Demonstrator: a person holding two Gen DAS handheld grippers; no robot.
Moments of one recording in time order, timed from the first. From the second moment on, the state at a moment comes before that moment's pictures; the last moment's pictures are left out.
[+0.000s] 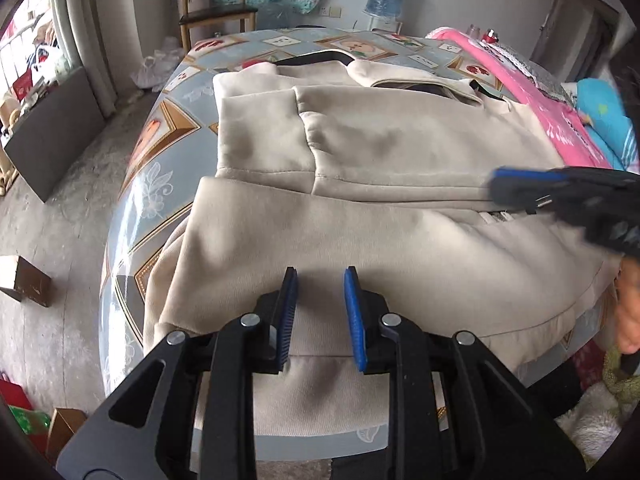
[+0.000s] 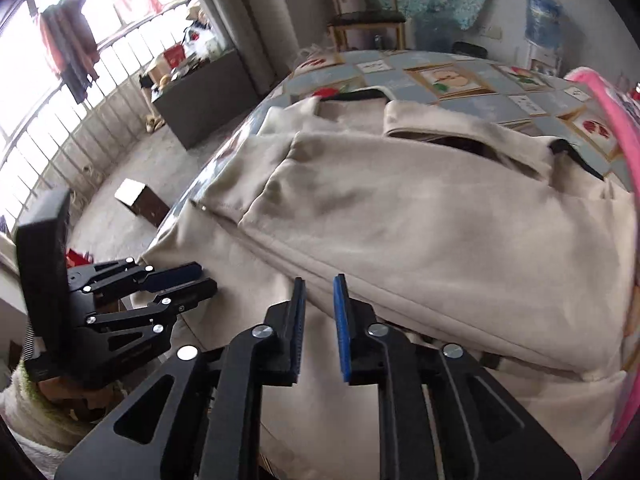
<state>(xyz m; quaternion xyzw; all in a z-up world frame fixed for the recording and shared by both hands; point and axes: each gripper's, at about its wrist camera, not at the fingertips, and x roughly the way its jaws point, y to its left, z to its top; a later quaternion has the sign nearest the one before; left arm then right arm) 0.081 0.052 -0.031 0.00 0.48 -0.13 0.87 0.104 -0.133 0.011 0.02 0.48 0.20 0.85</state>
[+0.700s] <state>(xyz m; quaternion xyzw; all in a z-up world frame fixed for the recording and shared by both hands) 0.078 0.052 -0.033 0.02 0.47 -0.11 0.88 0.082 -0.160 -0.035 0.01 0.55 0.10 0.83</state>
